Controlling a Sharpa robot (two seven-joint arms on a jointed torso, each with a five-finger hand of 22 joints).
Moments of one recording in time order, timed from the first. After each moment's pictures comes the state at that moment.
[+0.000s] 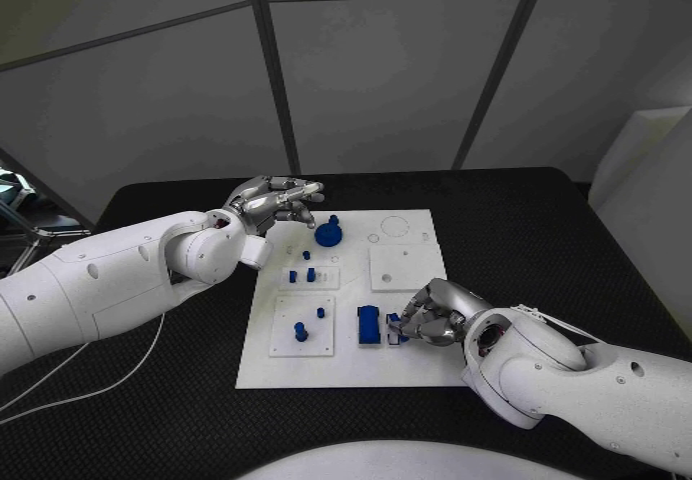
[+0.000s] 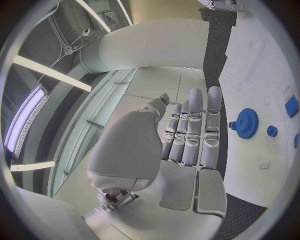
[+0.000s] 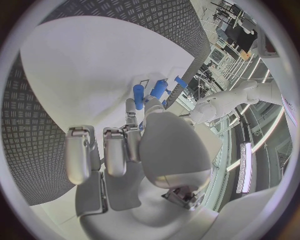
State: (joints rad) left arm 1.11 -0.81 0.05 1.33 -0.02 -0.07 0.25; left_hand 1.42 -0.11 0.29 0.10 0.12 1.00 0.20 0.14 0.07 0.99 0.13 0.29 0.07 1.12 0.05 0.84 0.26 0.13 1.09 0.15 0.42 0.93; right arm 0.92 -0.87 0.00 1.89 -1.39 -0.46 -0.68; right_hand 1.37 -0.02 -0.04 0.28 0.43 1.11 0.06 0.22 0.39 1.47 -0.01 1.42 1.31 1.47 -0.07 1.54 1.31 0.01 1.47 0.05 1.55 1.31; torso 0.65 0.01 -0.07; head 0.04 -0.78
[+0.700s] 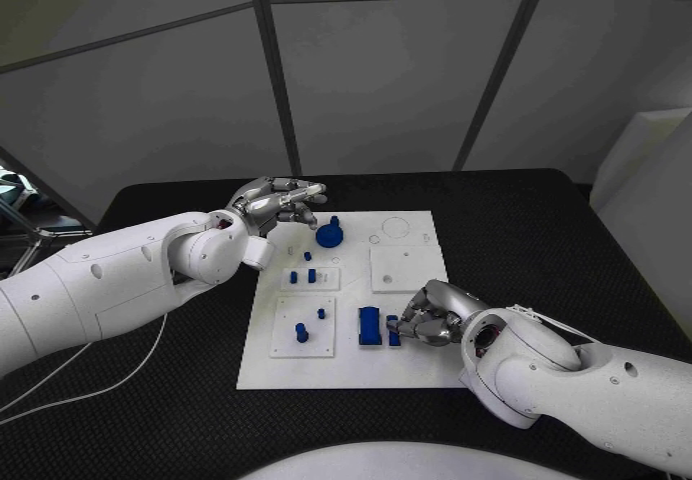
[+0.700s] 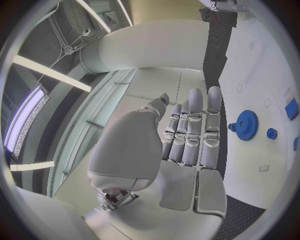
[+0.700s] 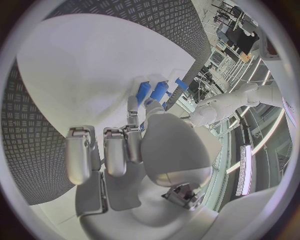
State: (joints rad) left arm 1.11 -0.80 0.05 1.33 -0.02 -0.07 0.25; left_hand 1.42 -0.11 0.29 0.10 0.12 1.00 0.20 0.14 0.07 0.99 0.13 0.29 0.07 1.12 0.05 0.84 0.26 0.13 1.09 0.15 0.42 0.93; right arm 0.92 -0.85 0.00 1.88 -1.41 -0.44 -0.68; right_hand 1.28 -0.02 -0.08 0.29 0.42 1.14 0.04 0.25 0.44 1.46 -0.02 1.42 1.31 1.46 -0.08 1.54 1.31 0.02 1.47 0.04 1.55 1.31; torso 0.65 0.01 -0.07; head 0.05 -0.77
